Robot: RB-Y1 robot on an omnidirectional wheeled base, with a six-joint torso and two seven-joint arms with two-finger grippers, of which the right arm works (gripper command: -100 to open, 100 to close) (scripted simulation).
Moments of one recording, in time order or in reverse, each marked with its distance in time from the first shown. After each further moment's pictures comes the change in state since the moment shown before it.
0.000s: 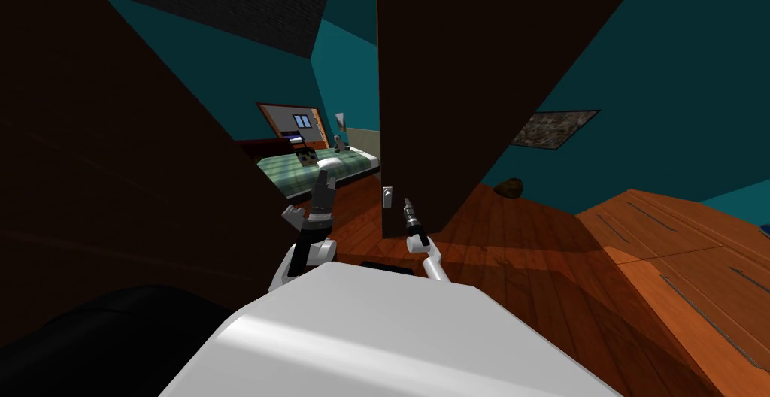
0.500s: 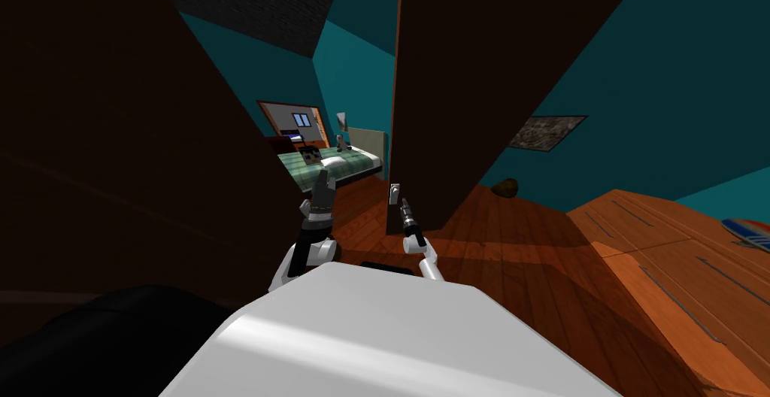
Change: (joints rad) arm 0.021 0.046 0.012 -0.025 0.015 0.013 -0.011
